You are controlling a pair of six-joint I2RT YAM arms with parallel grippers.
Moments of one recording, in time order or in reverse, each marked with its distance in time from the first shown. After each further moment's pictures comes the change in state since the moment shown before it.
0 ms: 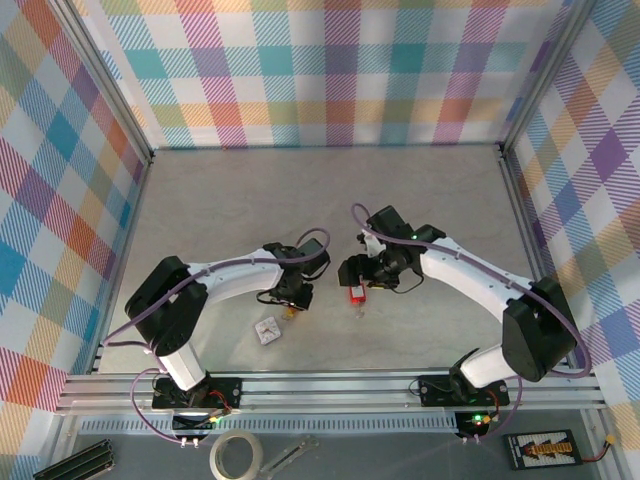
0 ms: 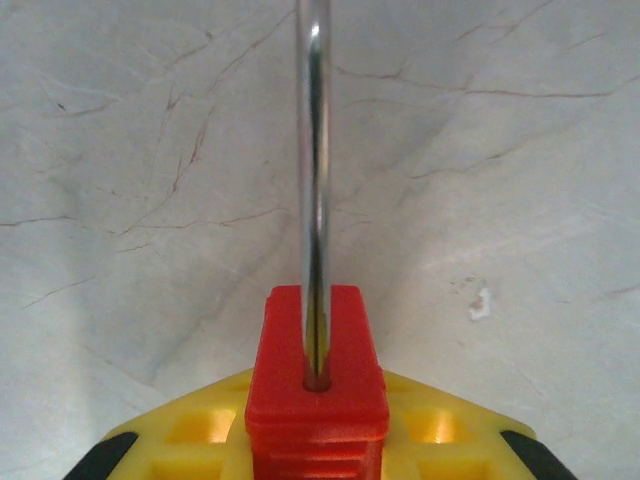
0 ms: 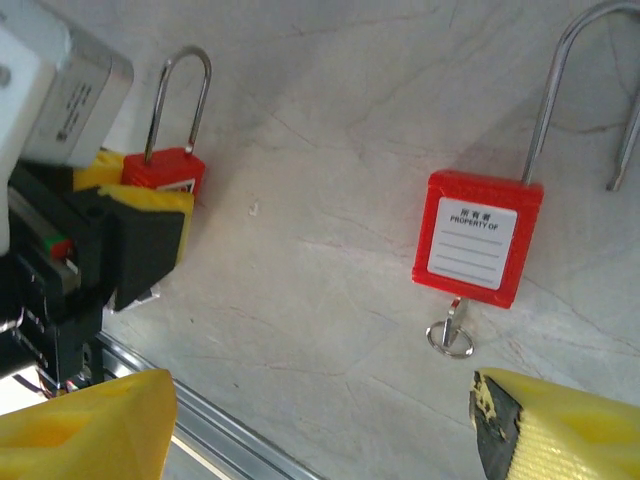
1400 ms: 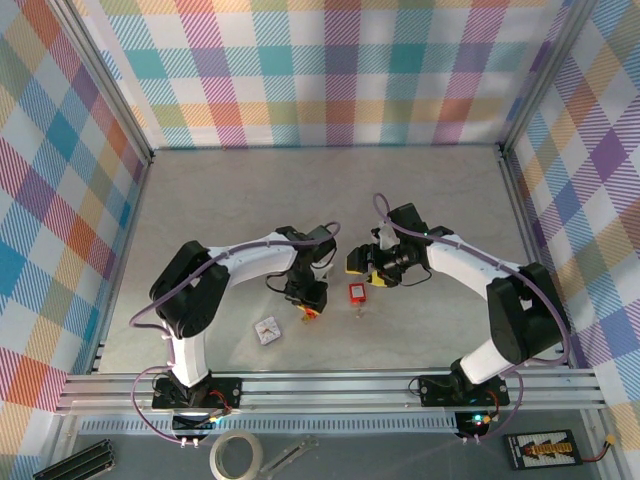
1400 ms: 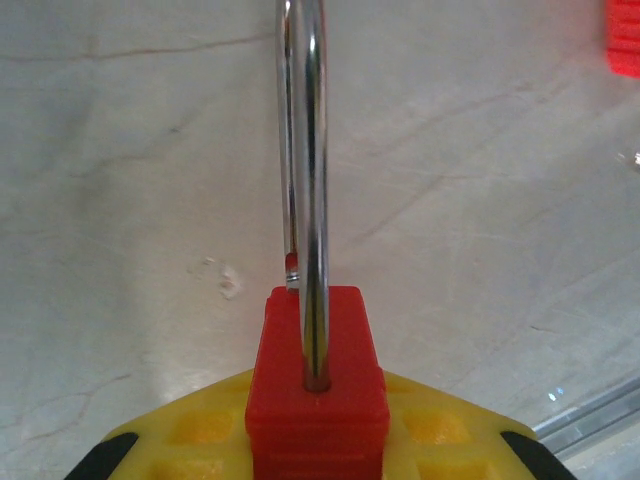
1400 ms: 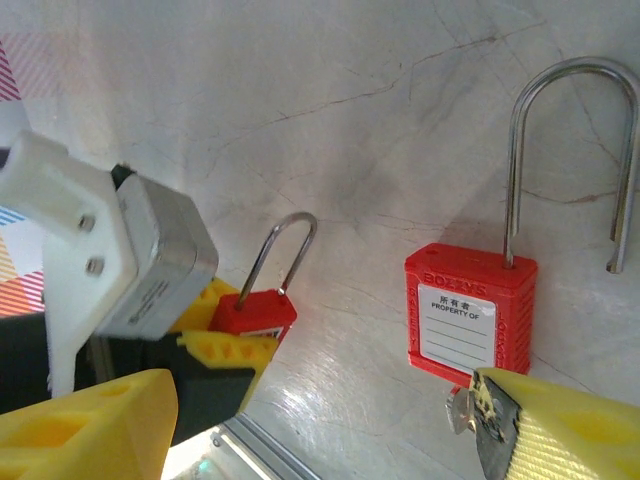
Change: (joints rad) left arm 0.066 0.174 0.177 -0.121 0.387 0.159; right arm -0.173 0.081 -0.107 0.224 -0.237 0.085
